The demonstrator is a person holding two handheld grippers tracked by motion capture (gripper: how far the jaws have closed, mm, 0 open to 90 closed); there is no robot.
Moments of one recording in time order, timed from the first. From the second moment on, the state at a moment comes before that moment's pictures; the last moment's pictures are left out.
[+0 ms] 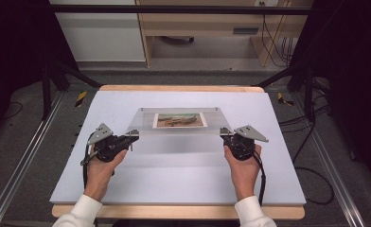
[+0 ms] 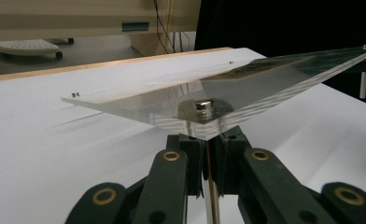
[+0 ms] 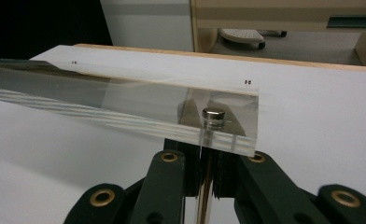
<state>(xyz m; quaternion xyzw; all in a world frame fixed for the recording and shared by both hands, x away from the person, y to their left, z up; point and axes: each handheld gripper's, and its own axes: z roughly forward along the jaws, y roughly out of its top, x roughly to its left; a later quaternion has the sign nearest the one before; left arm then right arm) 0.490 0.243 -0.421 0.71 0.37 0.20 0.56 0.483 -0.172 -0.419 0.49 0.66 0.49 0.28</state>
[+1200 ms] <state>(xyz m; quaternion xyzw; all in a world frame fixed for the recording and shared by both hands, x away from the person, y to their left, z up) 0.477 0.228 -0.461 0.74 0.39 0.19 0.52 0.466 -0.186 -0.459 0.50 0.69 0.46 0.25</state>
